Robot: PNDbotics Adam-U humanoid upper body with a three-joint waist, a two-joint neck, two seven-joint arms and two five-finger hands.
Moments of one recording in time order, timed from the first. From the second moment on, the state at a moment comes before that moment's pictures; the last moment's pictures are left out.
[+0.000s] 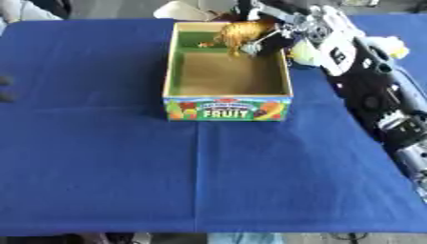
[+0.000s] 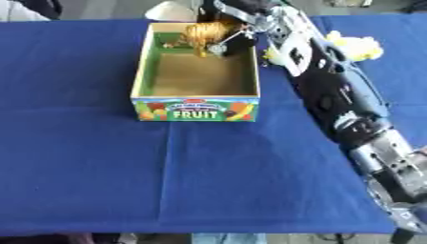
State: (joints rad) left arm -0.24 0.17 0.11 -1.98 0.02 0.21 -0.07; right arm -1.01 -0.38 0.23 -0.96 0.71 -0.59 0.28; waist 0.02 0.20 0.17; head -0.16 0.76
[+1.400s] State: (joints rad) left arm -0.24 0.17 0.11 -1.98 0.03 0.21 -0.09; right arm -1.00 -0.34 0.22 -0.89 0.74 -0.61 0.54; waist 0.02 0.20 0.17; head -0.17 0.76
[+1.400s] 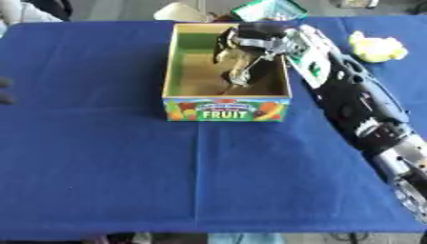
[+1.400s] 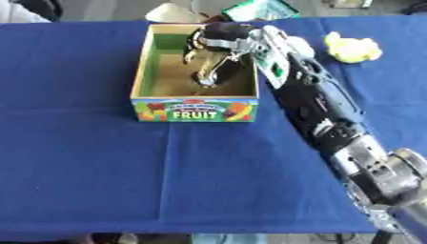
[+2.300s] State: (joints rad) left arm -0.24 0.17 0.11 -1.98 0.02 0.21 -0.09; right arm -0.99 -0.44 0.24 -0.92 0.62 -0.49 0.66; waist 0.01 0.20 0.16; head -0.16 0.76
